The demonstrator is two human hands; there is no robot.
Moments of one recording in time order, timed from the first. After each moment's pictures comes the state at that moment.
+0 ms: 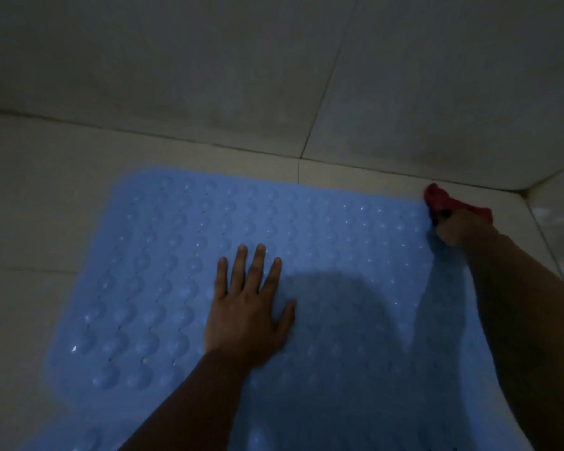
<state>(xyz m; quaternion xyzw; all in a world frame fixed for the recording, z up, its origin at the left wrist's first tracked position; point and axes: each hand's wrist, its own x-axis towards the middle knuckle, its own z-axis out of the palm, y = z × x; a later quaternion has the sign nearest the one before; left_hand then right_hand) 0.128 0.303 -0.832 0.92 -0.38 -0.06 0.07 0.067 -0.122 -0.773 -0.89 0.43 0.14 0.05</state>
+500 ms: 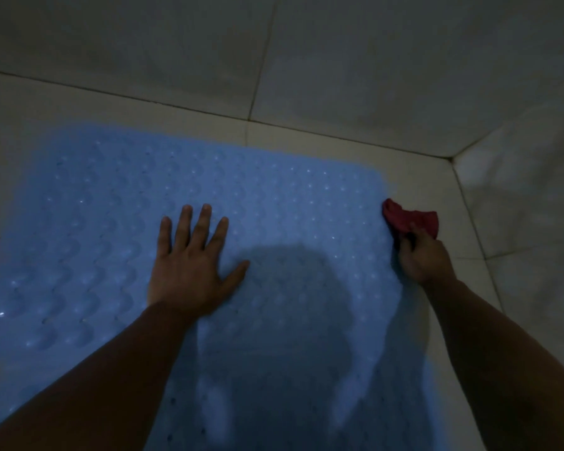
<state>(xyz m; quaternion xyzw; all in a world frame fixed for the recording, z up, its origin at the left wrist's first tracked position) 0.126 0.305 -0.837 0.92 -0.37 -0.02 0.08 -0.078 -0.059 -0.773 -0.88 0.46 -0.01 0.12</state>
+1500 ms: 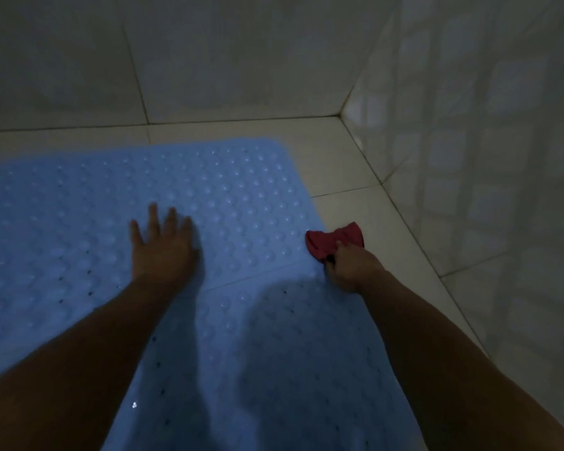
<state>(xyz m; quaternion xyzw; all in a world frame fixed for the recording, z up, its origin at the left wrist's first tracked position) 0.046 0.271 -0.783 0.90 -0.42 -0.07 -0.02 -0.231 0.038 -0.757 -0.86 0.44 0.19 0.15</state>
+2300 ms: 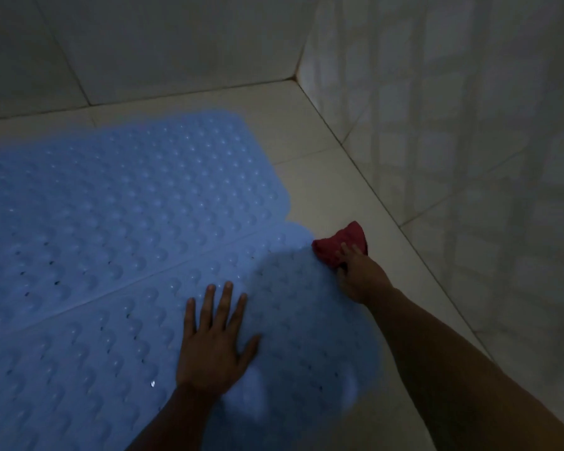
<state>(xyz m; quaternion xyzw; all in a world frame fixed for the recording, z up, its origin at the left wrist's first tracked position) -0.160 0.353 -0.834 0.80 -0.59 -0.02 0.12 -0.359 0.083 -0.759 -0.84 0.50 0.15 0.18</state>
